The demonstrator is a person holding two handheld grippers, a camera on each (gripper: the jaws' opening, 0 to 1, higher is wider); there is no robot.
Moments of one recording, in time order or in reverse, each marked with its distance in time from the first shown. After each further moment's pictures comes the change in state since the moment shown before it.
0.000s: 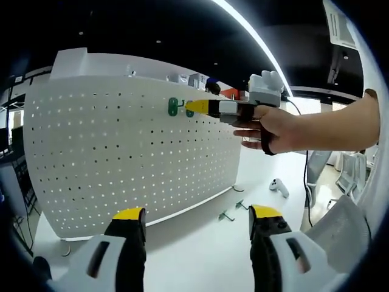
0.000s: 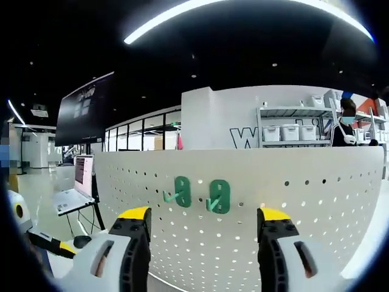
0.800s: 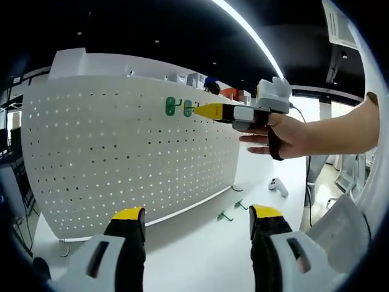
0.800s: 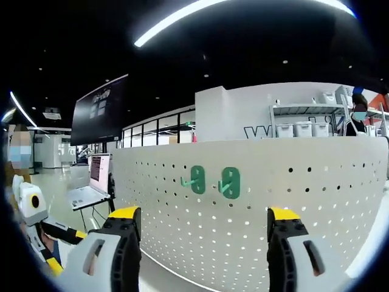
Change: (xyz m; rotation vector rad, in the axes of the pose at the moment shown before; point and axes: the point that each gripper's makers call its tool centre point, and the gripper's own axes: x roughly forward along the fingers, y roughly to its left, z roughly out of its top) left arm 0.003 -0.002 -0.001 -0.001 0.002 -0.006; right arm -0.026 0.013 -0.012 0.009 0.004 0.103
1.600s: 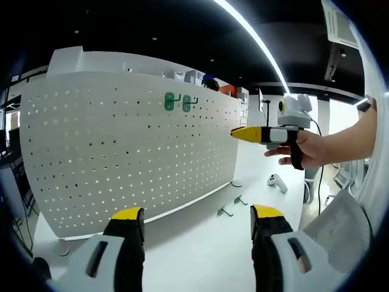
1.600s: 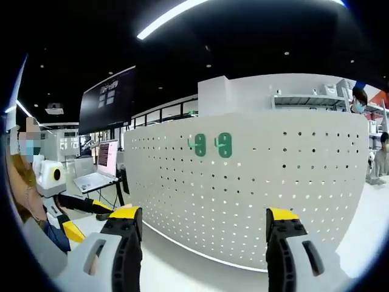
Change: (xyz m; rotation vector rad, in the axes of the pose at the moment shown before) left arm -0.002 0.005 -0.008 0.001 0.018 -0.010; right arm -0.069 -0.002 -0.049 0.000 0.094 0.012
